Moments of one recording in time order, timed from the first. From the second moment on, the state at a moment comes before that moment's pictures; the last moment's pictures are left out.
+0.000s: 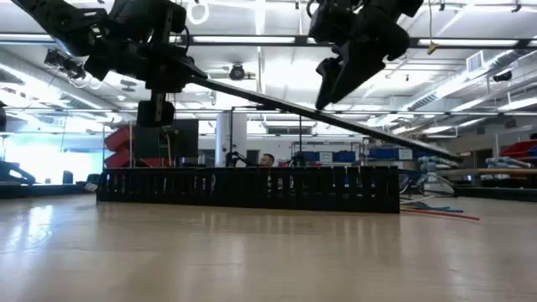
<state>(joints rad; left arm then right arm) 0.37 1.07 0.49 0.25 0.62 -1.02 -0.09 1.52 1.19 -0.58 -0.07 -0.30</state>
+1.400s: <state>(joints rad) 0.39 1.08 0.49 0.29 0.44 -1.16 -0.15 1.64 1.19 -0.37 0.03 -0.38</state>
